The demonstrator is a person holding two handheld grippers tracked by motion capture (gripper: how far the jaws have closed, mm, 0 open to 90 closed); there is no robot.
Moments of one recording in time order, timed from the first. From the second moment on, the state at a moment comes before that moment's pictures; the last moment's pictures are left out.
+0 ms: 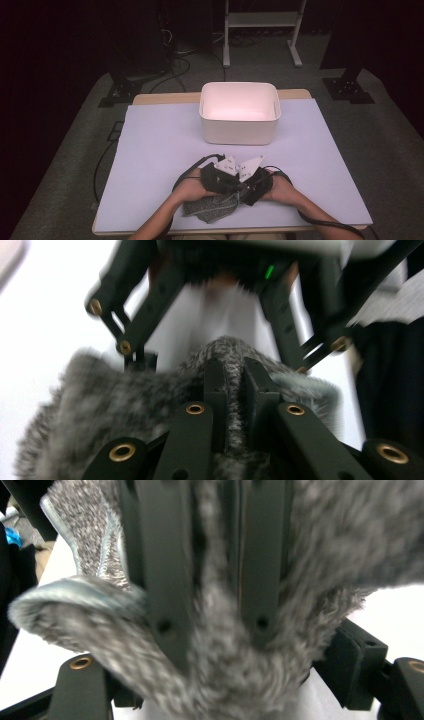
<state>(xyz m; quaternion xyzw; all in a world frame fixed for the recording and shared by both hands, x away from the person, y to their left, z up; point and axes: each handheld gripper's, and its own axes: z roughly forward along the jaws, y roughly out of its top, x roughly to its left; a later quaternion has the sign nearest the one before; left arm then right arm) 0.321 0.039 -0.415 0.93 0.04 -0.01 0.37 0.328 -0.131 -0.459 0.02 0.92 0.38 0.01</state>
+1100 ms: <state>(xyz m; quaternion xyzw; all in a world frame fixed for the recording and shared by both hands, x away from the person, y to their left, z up) 0.301 0.126 -0.409 0.94 0.12 0.04 0.32 0.327 -0.132 -0.460 0.02 0.92 0.39 0.01</state>
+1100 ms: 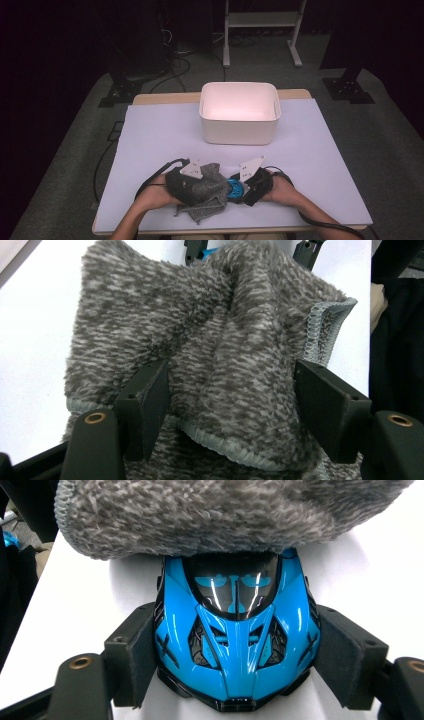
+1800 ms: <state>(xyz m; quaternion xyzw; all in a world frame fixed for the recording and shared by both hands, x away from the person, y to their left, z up) 0.305 0.132 -0.401 0.94 0.12 0.08 0.32 0.327 -0.133 -0.461 0.03 0.92 0.39 0.01</state>
